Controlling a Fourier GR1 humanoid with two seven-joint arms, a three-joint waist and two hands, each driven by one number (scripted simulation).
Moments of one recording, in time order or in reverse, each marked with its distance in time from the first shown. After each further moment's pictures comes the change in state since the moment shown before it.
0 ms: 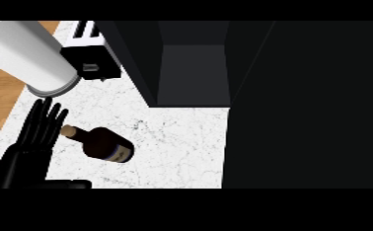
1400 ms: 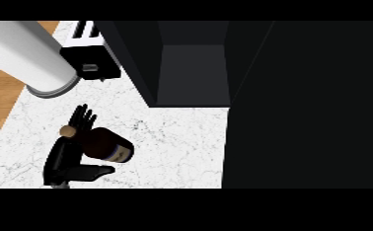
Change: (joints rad) left arm -0.187 0.020 0.041 0.660 -0.112 -0.112 -0.388; right arm -0.044 0.000 -0.023 0.004 0.001 0.001 0.031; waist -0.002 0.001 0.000
